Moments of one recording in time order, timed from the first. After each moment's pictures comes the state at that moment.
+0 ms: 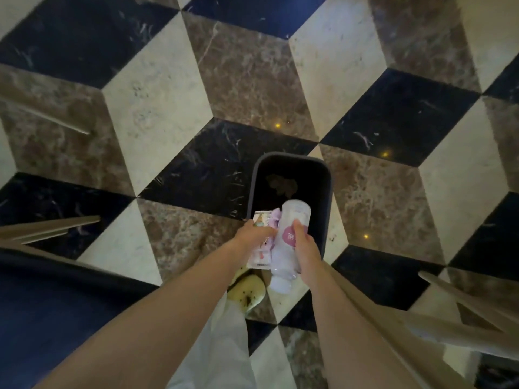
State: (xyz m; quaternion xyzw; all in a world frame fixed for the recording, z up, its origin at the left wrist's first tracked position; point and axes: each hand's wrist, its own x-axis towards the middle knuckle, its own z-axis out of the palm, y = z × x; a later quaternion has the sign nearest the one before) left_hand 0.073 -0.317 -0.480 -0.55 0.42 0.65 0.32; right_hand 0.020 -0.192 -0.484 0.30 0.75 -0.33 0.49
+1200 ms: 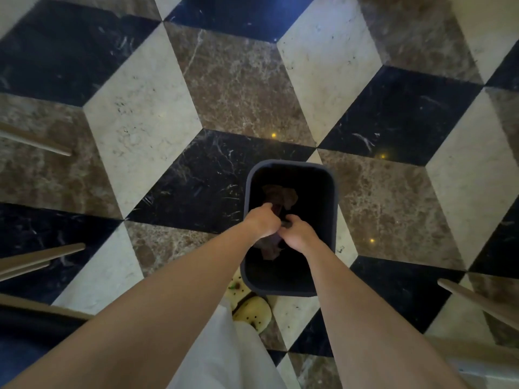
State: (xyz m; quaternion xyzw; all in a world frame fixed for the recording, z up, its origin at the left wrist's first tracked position) left_hand -0.003 -0.332 -0.530 -0.34 0.74 0.41 0.42; right_hand -0.033 -0.226 -0.542 0.01 0.83 -0.16 0.54
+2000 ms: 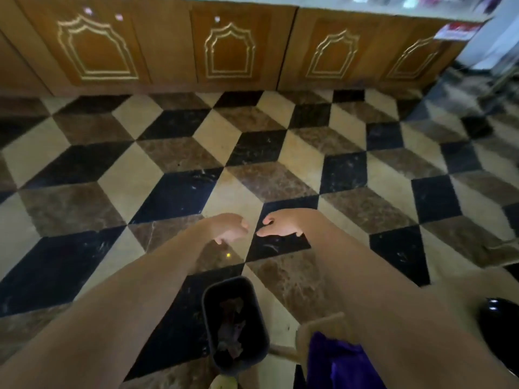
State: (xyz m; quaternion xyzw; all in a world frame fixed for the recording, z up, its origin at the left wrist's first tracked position) left_hand -0.135 -0.334 -0.073 -0.08 0.89 0.25 0.38; right_hand -0.169 -0.183 -0.028 -0.18 0.88 -0.02 0.44
